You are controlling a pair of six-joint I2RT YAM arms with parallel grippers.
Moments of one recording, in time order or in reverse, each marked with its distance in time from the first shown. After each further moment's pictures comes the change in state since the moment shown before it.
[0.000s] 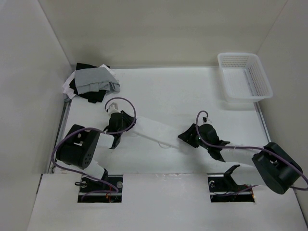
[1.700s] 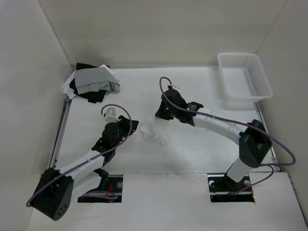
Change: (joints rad) left arm -0.146 -0.579 -0.146 -0.240 -0.029 -0.027; right arm 0.191 0.340 0.978 -0.750 0.135 -0.165
